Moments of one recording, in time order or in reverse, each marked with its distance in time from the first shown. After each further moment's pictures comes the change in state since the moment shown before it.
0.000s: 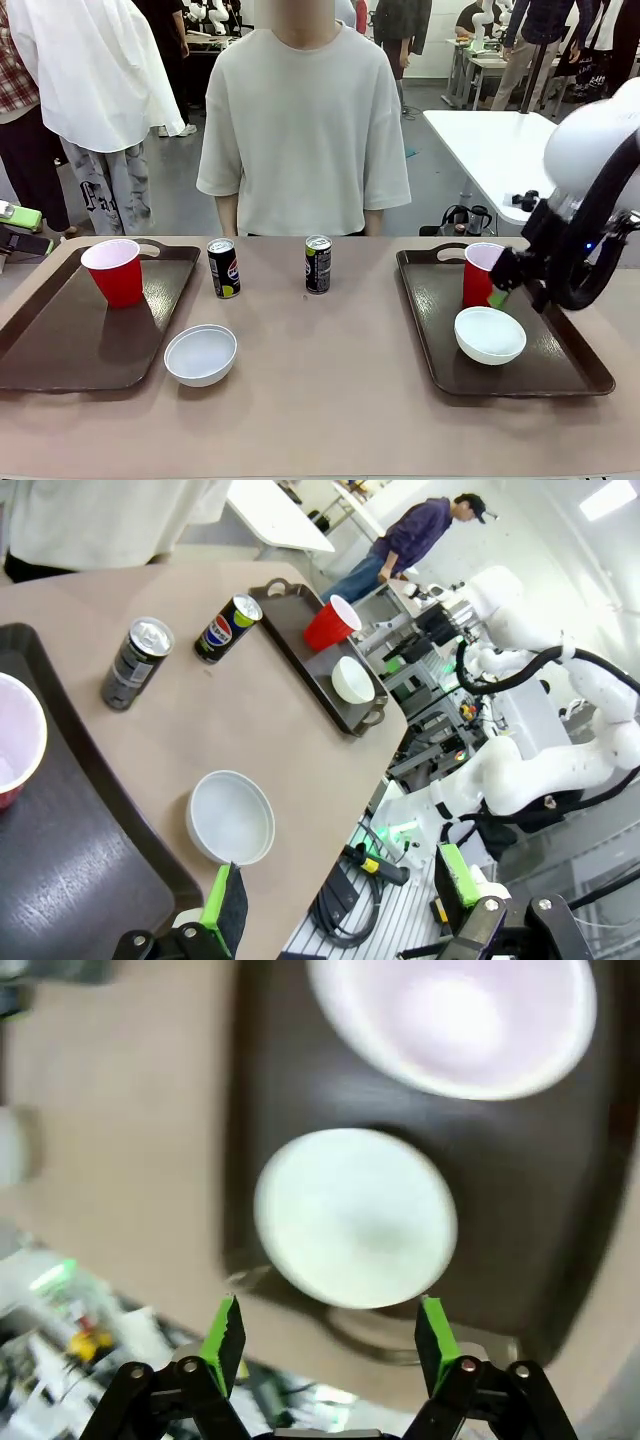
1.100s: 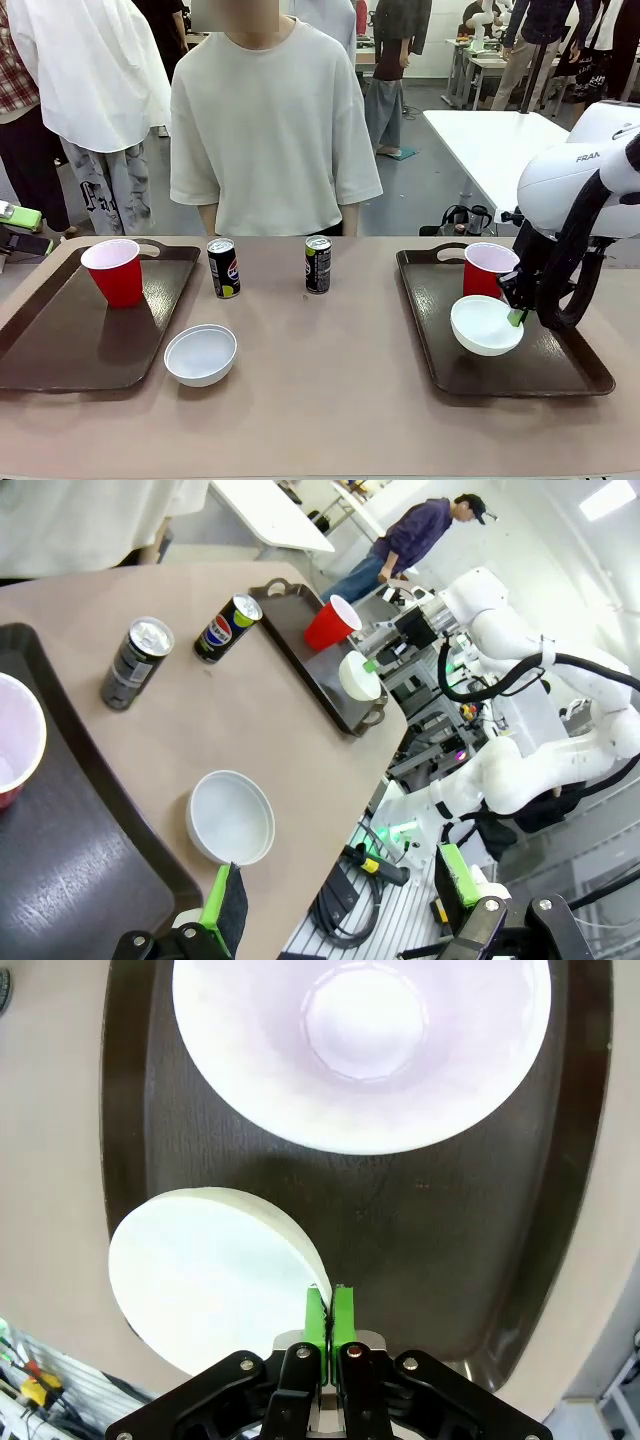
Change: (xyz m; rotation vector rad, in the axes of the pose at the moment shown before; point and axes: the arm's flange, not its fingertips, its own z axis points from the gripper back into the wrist) left arm 0.000 0.000 0.000 0.000 0.000 0.000; right arm 0.020 -0.020 -0.047 -0.225 0.039 -0.063
